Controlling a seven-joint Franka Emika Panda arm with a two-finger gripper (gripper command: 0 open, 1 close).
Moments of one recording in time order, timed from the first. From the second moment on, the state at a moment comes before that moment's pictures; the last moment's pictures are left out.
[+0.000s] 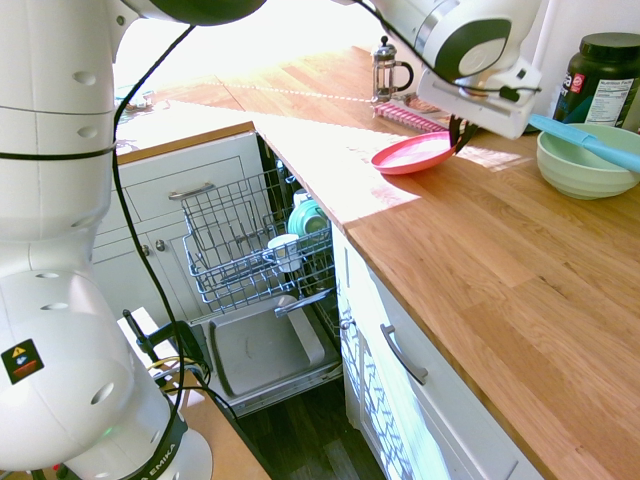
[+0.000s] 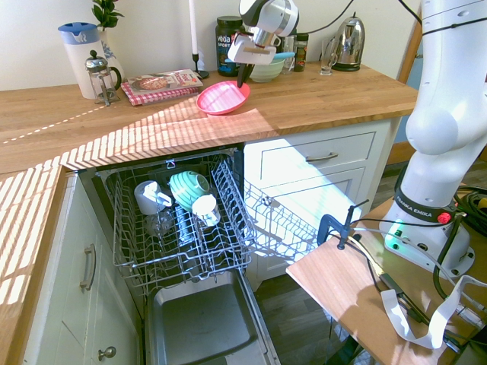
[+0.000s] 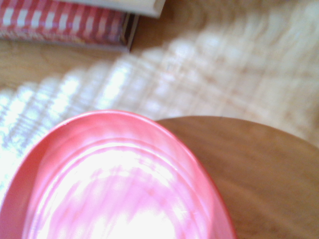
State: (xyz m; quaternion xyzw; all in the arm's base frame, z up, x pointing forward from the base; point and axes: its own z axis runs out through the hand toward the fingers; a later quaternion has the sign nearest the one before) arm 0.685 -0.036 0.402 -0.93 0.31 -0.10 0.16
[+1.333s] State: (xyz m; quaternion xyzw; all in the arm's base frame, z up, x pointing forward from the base) arm 0.408 0.538 0.301 -0.88 -0.19 -0.31 -0.30
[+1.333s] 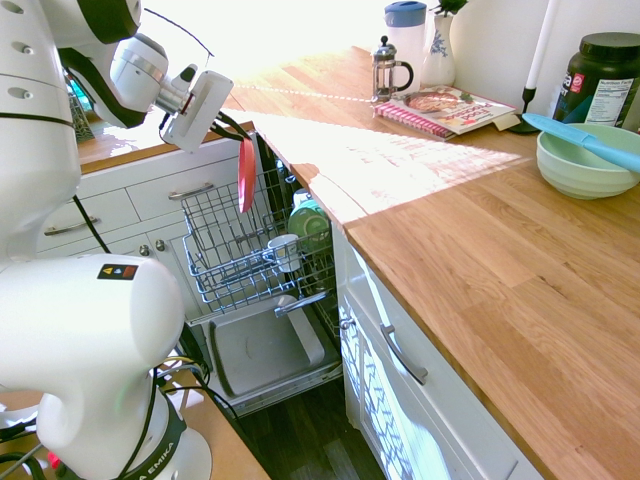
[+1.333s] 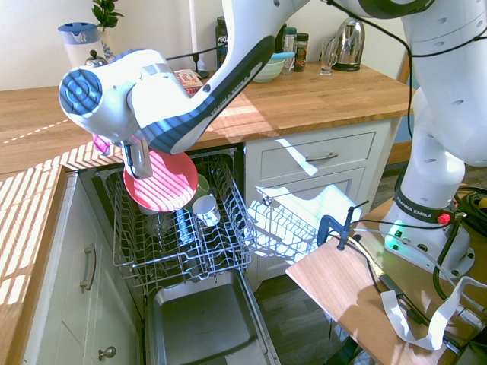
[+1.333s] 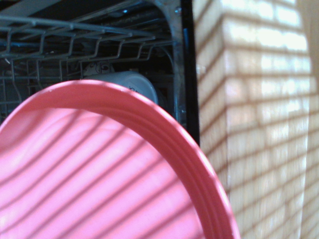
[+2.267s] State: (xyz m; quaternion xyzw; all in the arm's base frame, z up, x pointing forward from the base) arm 0.401 0.615 0.229 -0.87 -0.32 -0.19 -0.32
